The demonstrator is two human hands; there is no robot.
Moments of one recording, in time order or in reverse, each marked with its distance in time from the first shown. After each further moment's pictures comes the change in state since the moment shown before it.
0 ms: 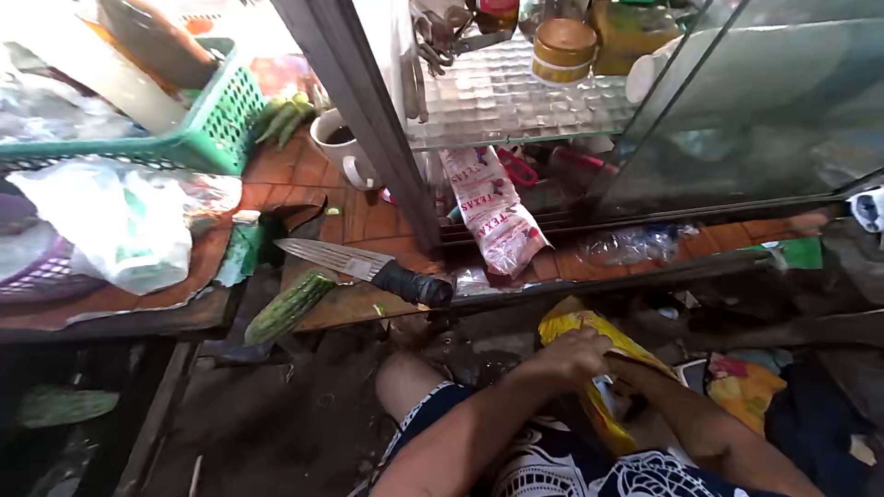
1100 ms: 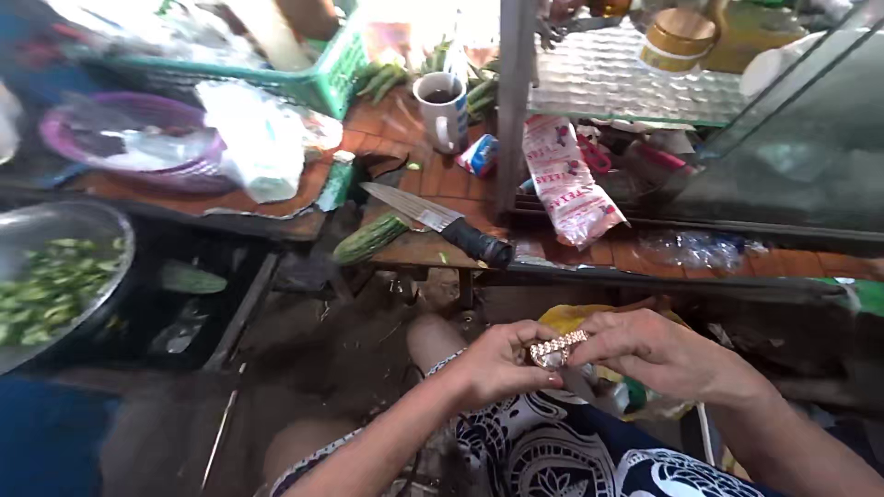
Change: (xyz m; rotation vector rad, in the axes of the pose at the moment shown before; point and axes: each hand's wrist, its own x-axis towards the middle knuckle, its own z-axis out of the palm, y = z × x) left_hand -0.189 0.083 -0.076 -1.007 0.596 -0.342; right_hand -0.104 -0.164 -0.040 -0.185 -0.108 -1.491
